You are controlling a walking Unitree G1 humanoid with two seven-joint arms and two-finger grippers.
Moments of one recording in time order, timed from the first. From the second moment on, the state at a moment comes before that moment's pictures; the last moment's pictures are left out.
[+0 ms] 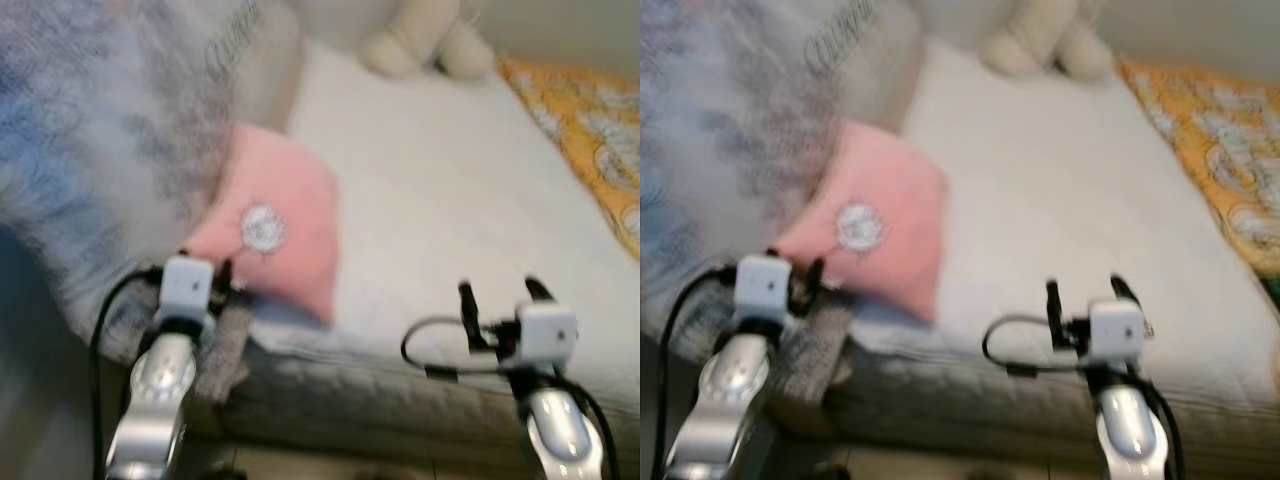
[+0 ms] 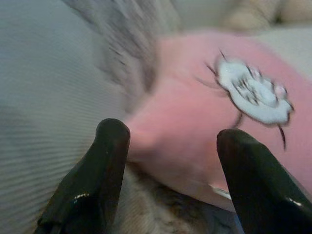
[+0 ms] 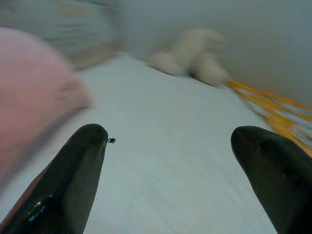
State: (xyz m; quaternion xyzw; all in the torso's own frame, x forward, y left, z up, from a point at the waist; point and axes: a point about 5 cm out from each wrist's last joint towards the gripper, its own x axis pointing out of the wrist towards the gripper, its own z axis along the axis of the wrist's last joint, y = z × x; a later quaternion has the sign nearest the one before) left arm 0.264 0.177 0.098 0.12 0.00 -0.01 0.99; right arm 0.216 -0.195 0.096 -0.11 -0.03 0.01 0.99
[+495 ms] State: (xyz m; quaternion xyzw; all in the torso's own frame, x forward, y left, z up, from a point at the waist) left arm 0.291 0.135 0.106 0.09 -0.02 -0.09 0.99; right arm 0.255 -0.185 0.083 0.05 0.01 -0.02 1.00
